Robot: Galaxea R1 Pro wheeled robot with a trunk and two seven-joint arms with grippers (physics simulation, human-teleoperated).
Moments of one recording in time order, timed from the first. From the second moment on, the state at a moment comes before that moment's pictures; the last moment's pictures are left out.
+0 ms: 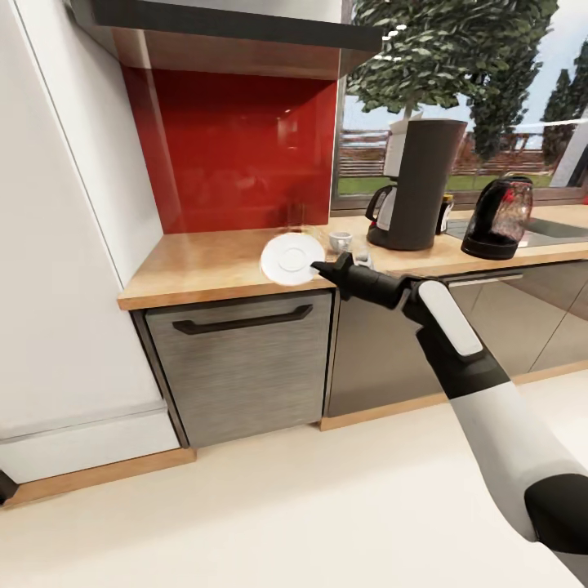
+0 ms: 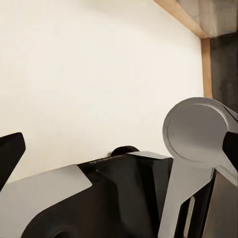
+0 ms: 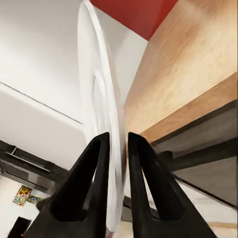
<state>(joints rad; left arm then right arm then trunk) -0.20 0.53 -1.03 -0.03 1.49 0.01 -1.49 -1.07 -0.11 0.32 -1.22 -1.64 0.71 -0.21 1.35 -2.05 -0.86</state>
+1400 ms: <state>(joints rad) -0.20 0.45 -1.01 -0.02 1.49 0.02 -1.49 -1.02 -0.30 0.32 -1.22 -1.65 0.75 0.02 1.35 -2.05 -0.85</state>
